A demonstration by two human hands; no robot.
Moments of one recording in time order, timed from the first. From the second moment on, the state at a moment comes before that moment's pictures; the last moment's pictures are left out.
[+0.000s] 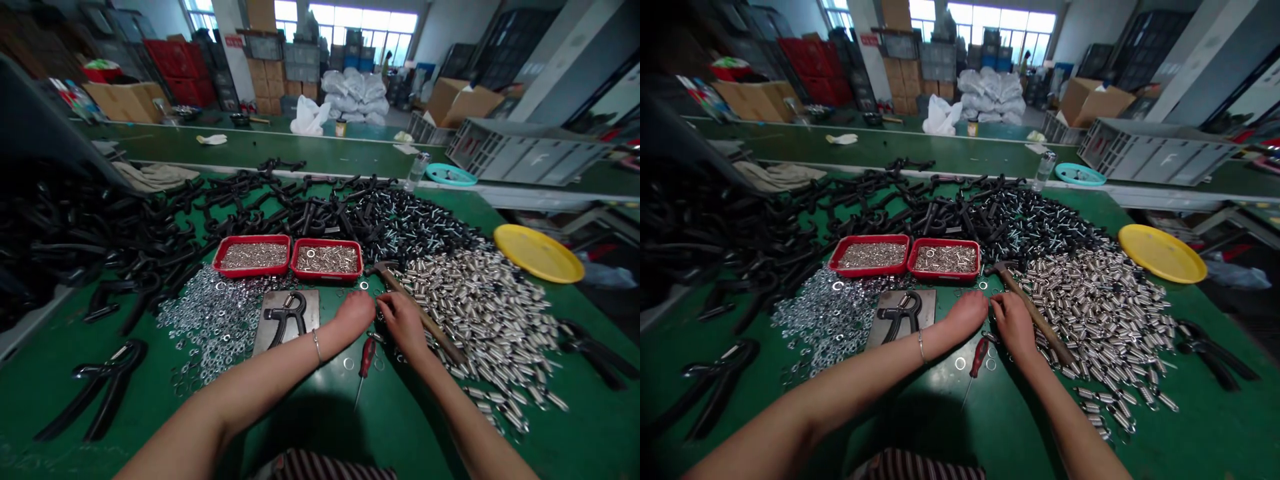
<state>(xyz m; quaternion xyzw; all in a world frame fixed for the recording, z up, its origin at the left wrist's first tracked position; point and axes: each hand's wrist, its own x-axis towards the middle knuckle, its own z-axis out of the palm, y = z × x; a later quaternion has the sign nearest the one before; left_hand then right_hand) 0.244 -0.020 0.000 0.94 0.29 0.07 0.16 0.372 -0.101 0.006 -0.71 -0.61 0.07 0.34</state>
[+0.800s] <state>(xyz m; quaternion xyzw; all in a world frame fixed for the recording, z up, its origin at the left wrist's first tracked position) 0.028 0.009 0.013 0.84 0.44 0.25 0.19 0.335 -0.058 -0.006 -0.72 -0.59 0.21 0.31</state>
